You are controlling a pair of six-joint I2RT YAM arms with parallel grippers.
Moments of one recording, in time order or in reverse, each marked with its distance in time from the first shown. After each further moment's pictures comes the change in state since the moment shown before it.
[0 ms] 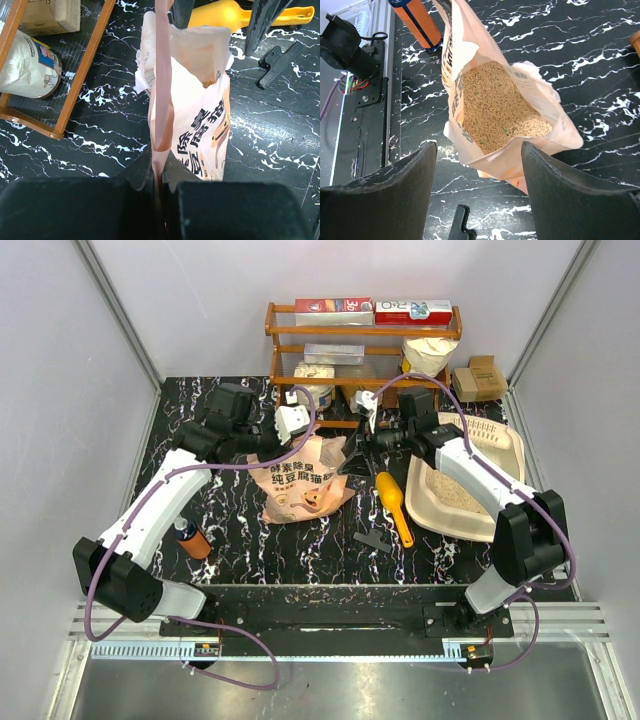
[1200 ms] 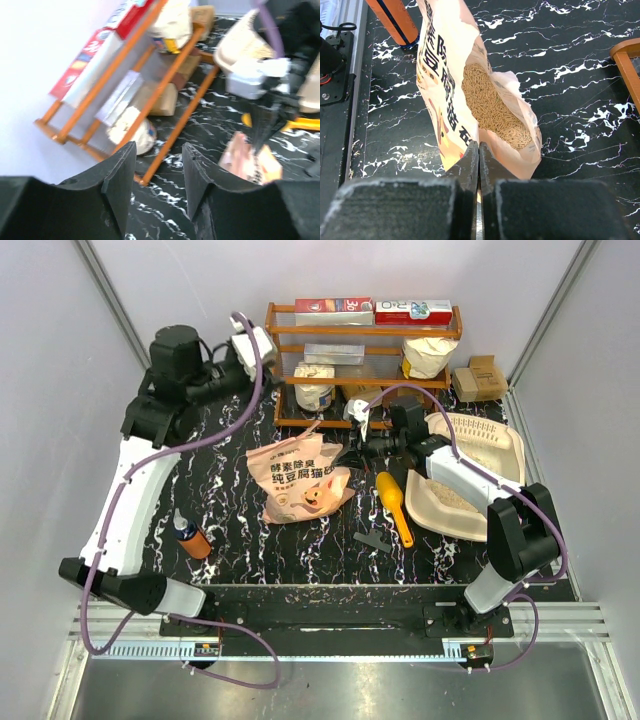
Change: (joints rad) left arm 0.071 0.031 0.427 0.053 0.046 -0.139; right arm 0.051 0.037 -0.105 0.245 0.071 -0.021
